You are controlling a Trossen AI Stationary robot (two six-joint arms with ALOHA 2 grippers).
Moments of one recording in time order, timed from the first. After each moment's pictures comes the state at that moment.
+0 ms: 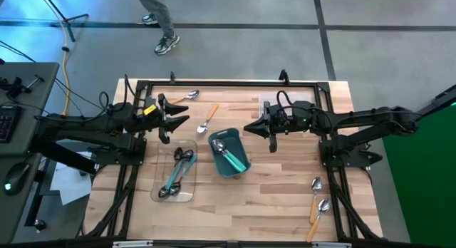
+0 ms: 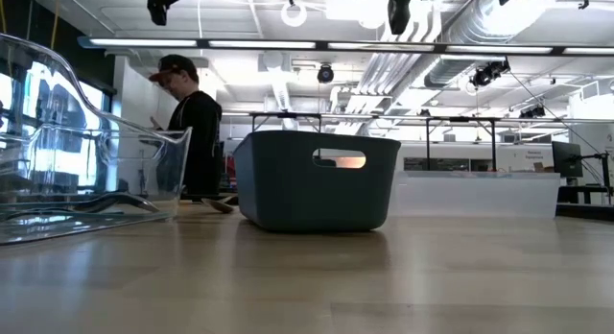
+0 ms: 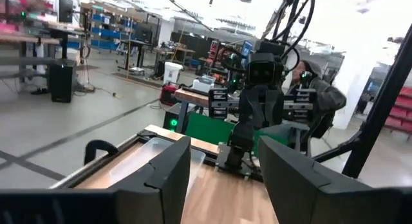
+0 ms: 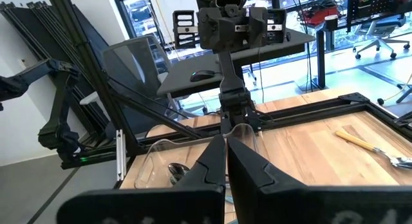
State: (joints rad) left arm 0.01 0.64 0.55 0.20 -0.23 -0.21; right arm -0.04 1.17 0.80 0.32 -0.13 0.23
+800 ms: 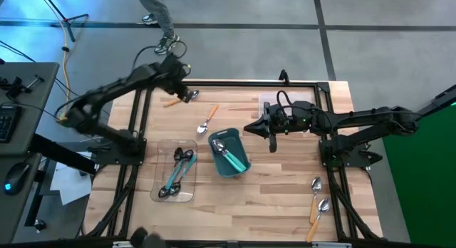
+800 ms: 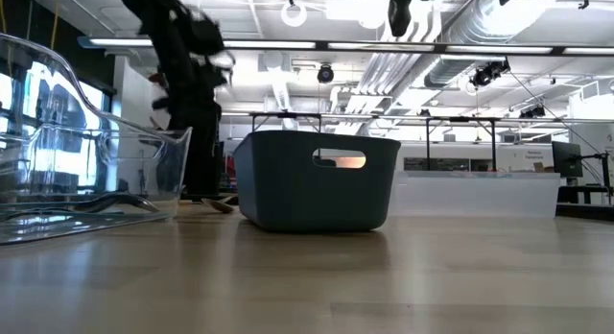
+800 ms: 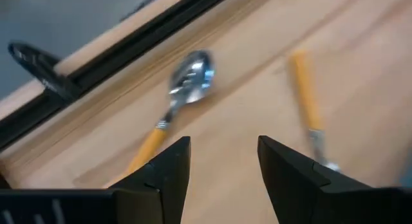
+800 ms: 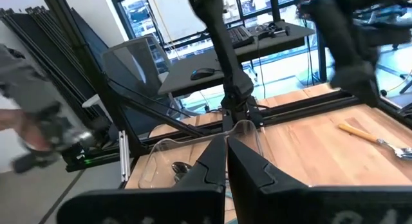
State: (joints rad) left arm 0.83 1.44 1.12 -0.80 0.02 -0.12; right arm -0.04 1.17 0.80 0.31 -0.13 0.27
